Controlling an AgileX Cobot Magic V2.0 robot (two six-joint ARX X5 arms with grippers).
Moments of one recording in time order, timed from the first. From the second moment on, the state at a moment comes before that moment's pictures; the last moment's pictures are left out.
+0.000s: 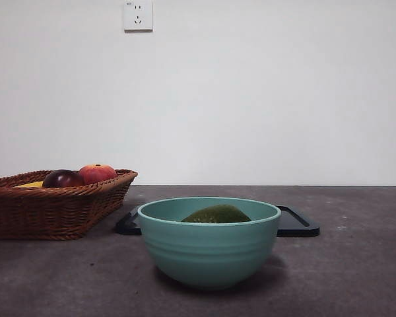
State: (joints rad) left arm -0.93 0.34 0.81 -0.96 -0.16 -0.39; right arm 0.26 0.57 0.82 -0.83 -0.47 0.10
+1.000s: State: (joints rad) left arm -0.93 0.32 0.80 -0.96 -0.16 -0.39; right arm 0.67 1.35 0.93 -0.73 -0.18 0.26
